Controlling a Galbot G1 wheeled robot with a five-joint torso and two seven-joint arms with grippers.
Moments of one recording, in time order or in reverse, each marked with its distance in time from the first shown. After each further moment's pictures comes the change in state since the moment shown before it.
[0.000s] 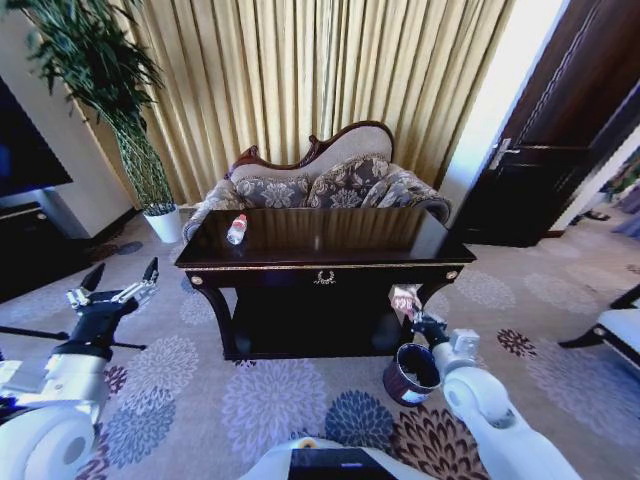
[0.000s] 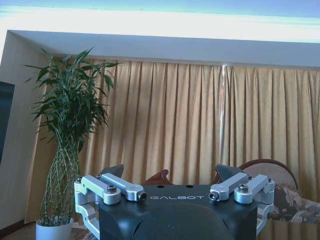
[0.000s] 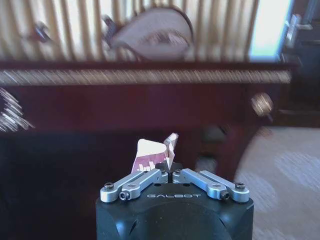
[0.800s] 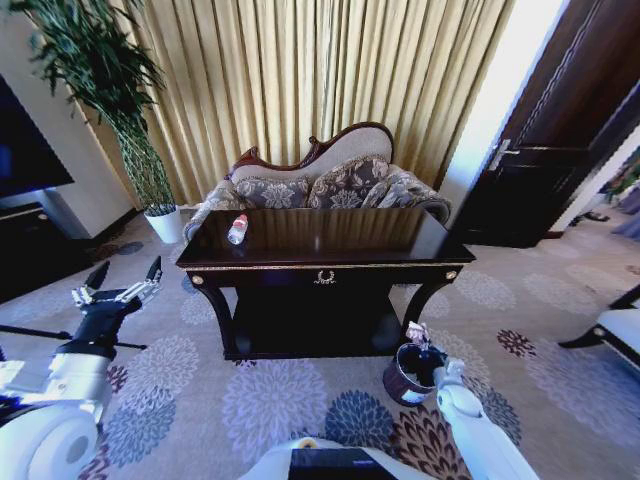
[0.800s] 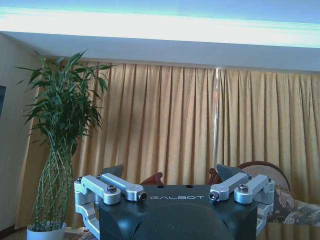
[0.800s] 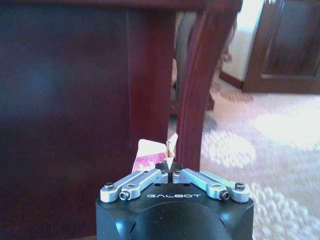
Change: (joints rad) left arm 0.001 0.013 0.005 -0.001 -0.005 -0.017 0.013; right arm 0.283 0.108 0.004 -0.840 -0.152 0.415 -0.287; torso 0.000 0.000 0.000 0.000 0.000
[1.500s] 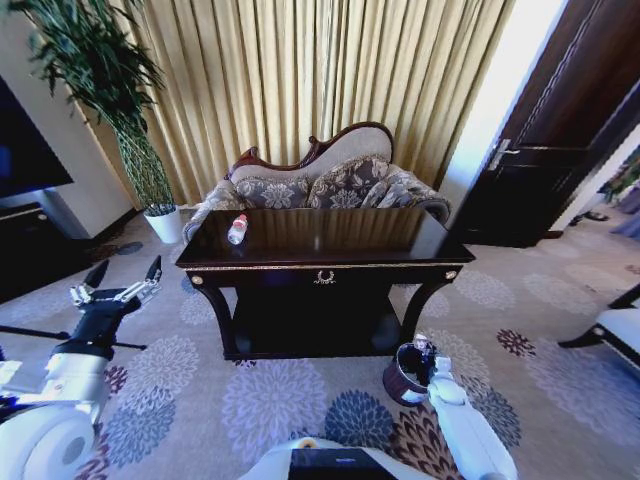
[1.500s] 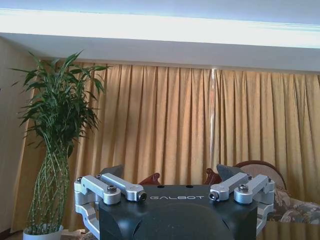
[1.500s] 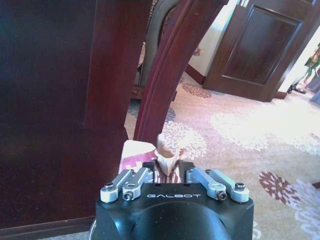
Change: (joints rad) left arm 0.010 0.010 -0.007 0.000 -0.003 -0.010 0.016; right arm 0.116 0.048 0.022 -0.102 -0.251 -0.088 0.198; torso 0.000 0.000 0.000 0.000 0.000
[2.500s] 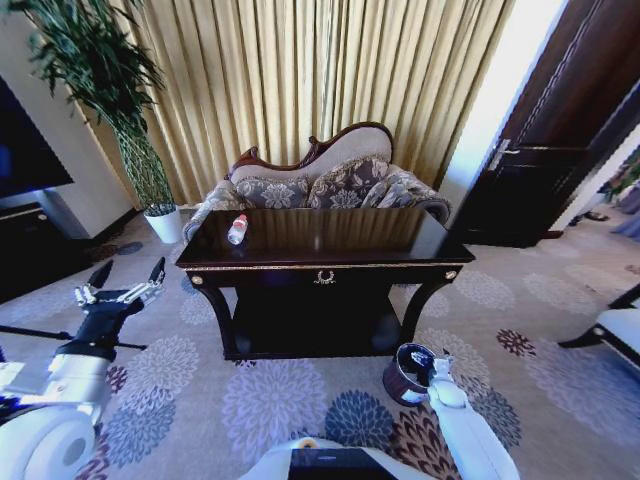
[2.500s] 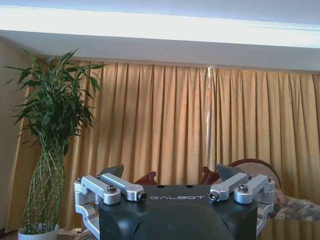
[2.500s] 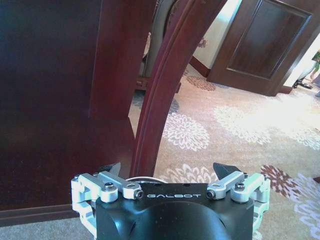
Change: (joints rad) left arm 0.005 -0.003 0.003 0.000 0.003 0.002 0.019; right arm -0.044 -0.002 -0.007 0.045 0.011 -0.044 -0.002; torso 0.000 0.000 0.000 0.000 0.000
